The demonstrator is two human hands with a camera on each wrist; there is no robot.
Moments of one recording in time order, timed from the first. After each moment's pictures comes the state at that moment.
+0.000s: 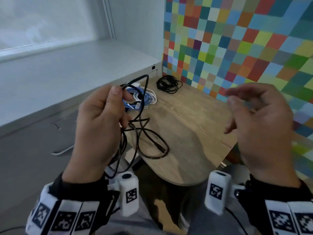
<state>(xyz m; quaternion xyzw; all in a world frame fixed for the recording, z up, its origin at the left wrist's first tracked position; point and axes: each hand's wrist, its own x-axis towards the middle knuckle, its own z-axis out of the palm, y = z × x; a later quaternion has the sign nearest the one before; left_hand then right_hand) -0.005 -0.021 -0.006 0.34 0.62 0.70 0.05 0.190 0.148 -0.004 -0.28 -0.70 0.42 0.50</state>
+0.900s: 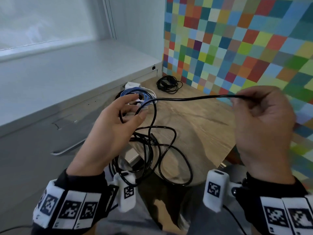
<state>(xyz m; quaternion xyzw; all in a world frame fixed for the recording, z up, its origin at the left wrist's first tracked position) -0.018 -0.017 -0.027 0.34 0.71 0.59 0.17 0.186 0.165 -0.015 -0.30 -0.70 0.33 0.56</state>
